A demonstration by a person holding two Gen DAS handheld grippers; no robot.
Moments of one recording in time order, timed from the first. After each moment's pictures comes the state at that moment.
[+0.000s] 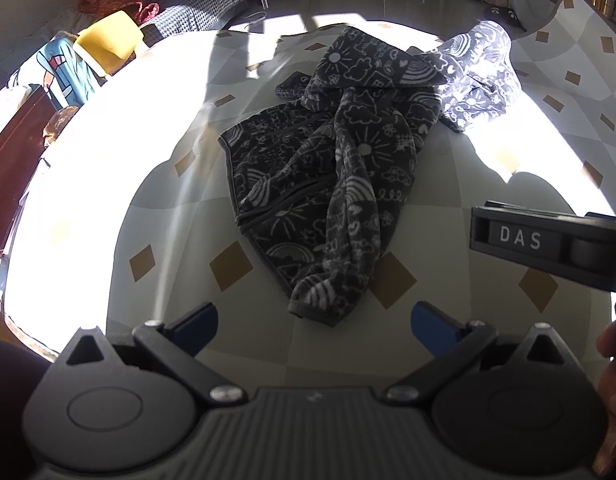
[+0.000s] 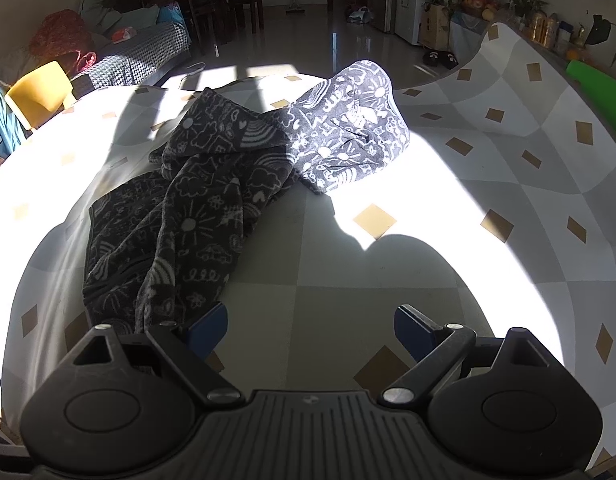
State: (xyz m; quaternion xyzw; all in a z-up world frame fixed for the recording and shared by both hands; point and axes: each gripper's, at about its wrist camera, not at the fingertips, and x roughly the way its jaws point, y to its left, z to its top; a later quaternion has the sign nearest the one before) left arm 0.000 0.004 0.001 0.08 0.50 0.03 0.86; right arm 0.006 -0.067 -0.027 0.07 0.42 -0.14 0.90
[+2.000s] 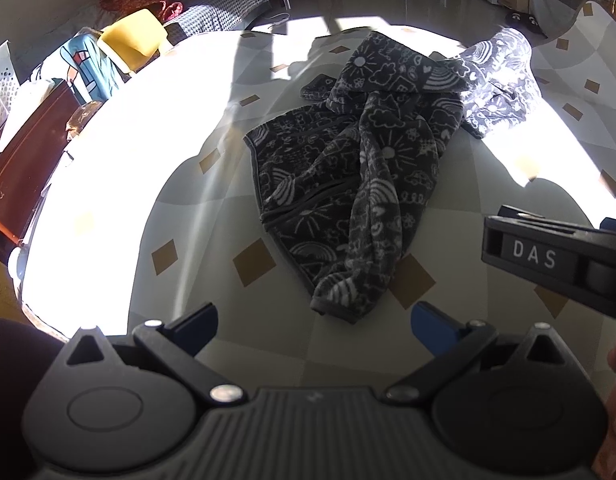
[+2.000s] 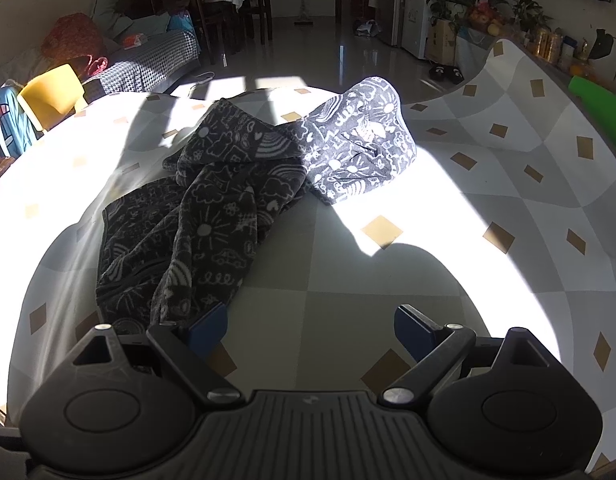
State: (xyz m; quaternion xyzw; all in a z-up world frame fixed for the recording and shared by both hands) left arm -0.007 0.008 0.006 0.08 0.50 0.05 0.86; right arm -0.004 -0.056 -0.019 0.06 0.40 -0.13 0.90
